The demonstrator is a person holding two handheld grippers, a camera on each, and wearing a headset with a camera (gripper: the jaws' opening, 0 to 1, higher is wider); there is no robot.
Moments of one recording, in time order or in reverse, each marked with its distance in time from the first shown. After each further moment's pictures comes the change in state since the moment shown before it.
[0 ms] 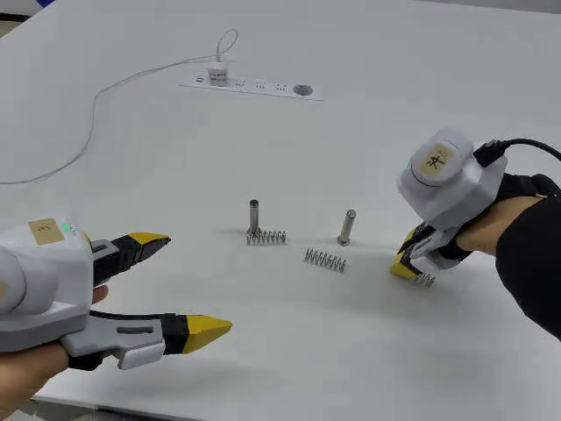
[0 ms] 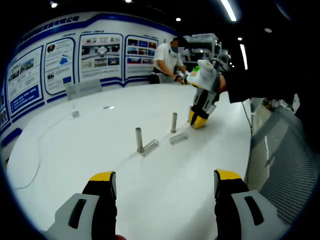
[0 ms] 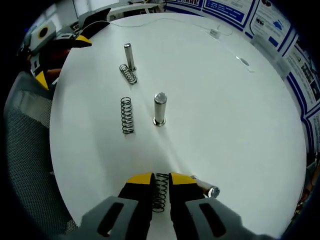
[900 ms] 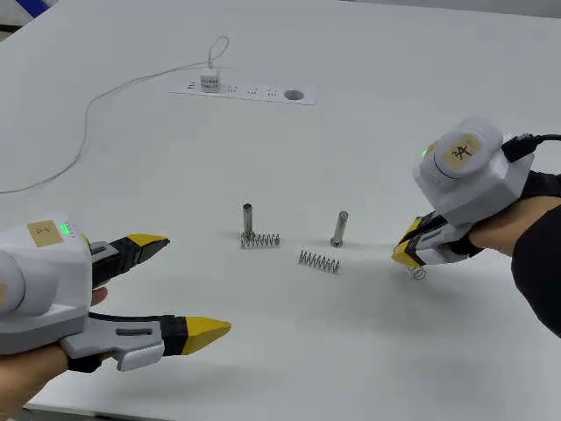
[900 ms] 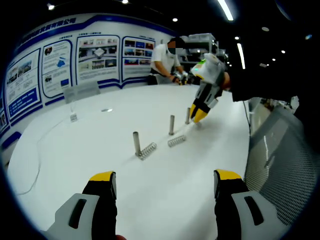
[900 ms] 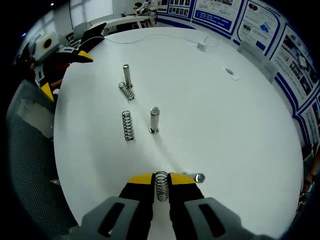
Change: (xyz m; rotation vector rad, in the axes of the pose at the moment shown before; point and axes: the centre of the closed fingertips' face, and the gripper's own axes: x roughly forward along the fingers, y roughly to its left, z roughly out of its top) left arm 0.001 -0.004 0.007 0.022 -0.005 -0.016; right arm -0.031 -0.002 0.007 0.048 -0.120 -0.070
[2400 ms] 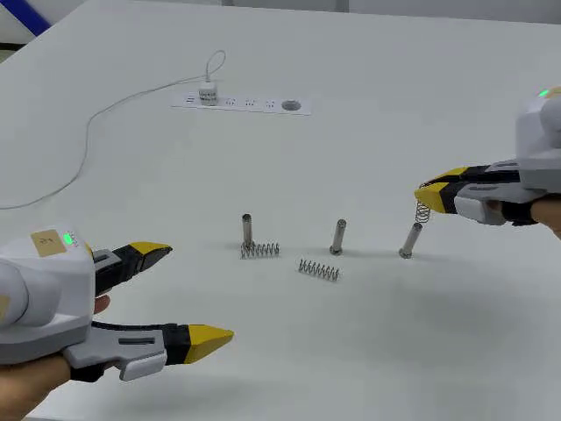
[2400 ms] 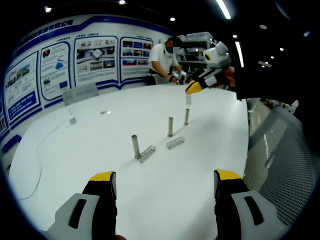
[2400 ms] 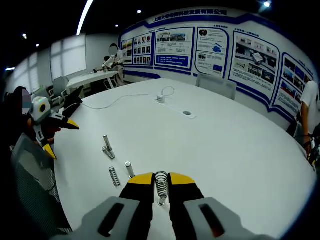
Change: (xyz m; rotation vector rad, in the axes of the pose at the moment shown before) left arm -0.001 -0.001 0.006 0.020 0.005 -0.003; right arm -0.075 -0.048 0.043 0.252 -0.472 -0.180
